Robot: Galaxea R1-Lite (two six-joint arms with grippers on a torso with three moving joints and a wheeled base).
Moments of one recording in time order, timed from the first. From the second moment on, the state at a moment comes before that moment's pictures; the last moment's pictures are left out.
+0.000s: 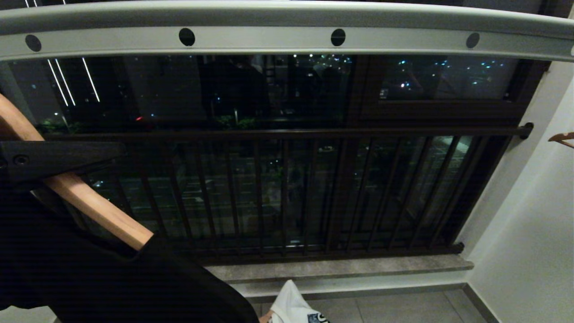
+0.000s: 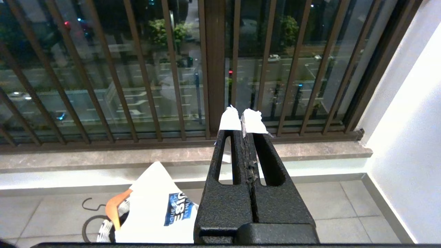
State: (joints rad) left arm -0.37 1.00 -1.04 0.17 -0.32 -0.45; right arm -0.01 0.00 0.00 0.00 0.00 0.02
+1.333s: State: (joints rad) left arm -0.34 1.33 -1.19 0.16 -0.46 -0.34; right arm -0.01 0.00 0.00 0.00 0.00 0.02
